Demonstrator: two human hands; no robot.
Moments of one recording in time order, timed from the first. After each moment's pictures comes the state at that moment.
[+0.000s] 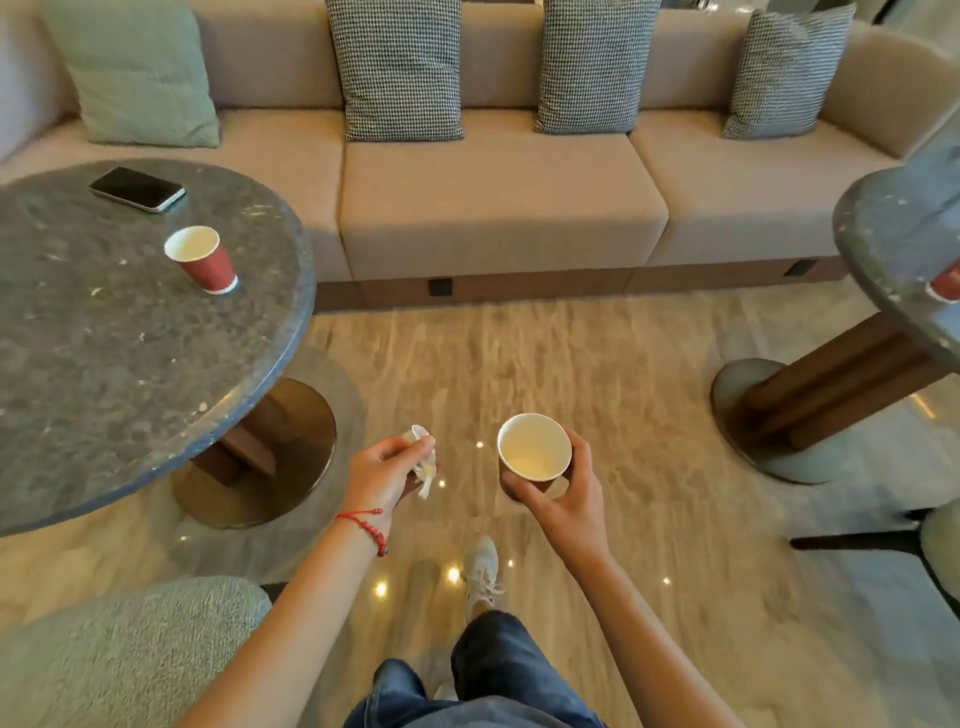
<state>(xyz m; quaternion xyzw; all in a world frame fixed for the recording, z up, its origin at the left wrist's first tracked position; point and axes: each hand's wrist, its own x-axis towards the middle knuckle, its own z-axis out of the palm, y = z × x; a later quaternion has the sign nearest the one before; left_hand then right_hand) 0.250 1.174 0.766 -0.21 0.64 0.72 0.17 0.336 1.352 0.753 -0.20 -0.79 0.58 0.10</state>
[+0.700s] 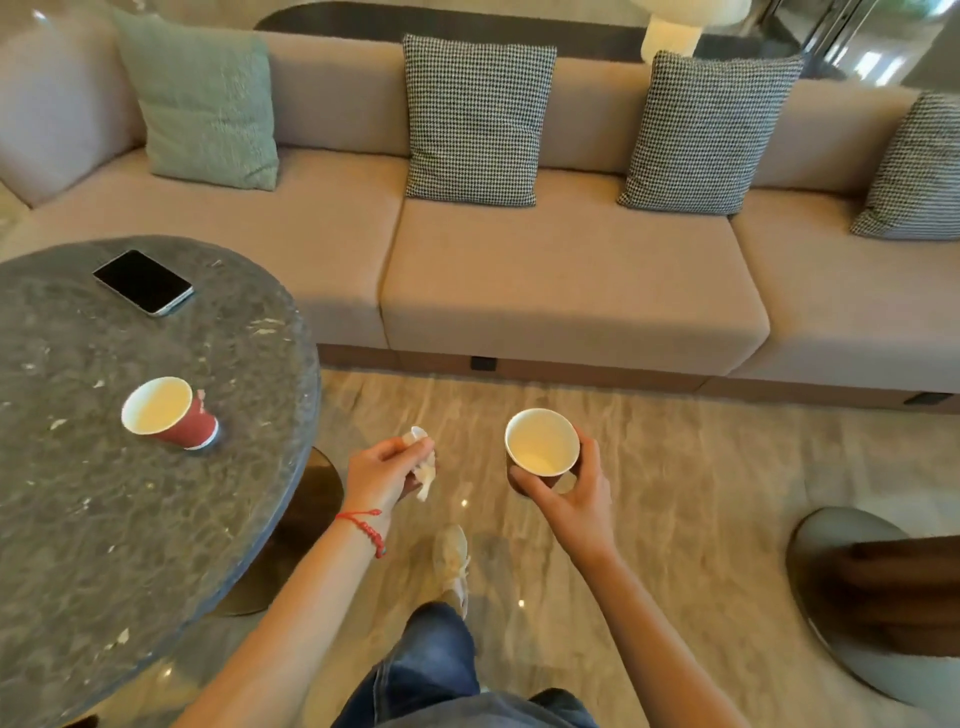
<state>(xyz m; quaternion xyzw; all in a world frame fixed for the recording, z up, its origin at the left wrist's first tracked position) -0.053 1.230 0.764 -0.28 0.62 0.72 0.12 -0.002 1.429 0.761 -0.13 -0.80 0.58 0.05</state>
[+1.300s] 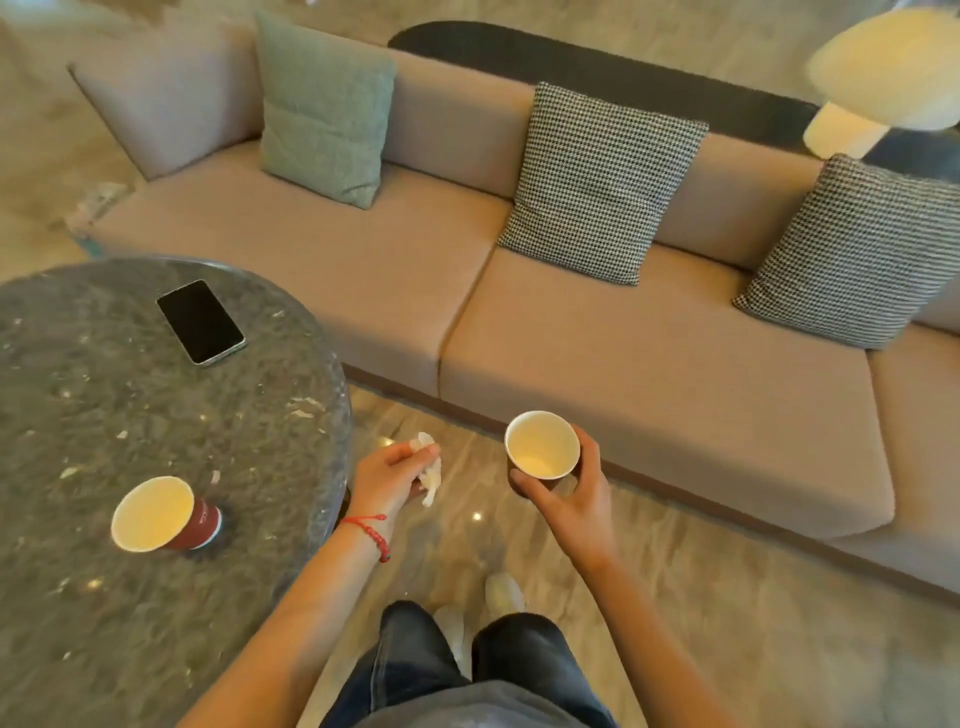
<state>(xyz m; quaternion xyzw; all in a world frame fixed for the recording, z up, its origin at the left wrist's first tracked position) -0.242 1.199 0.763 -0.35 0.59 0.73 0.04 -0.251 1.402 0.768 0.00 -0.82 0.57 -0.03</state>
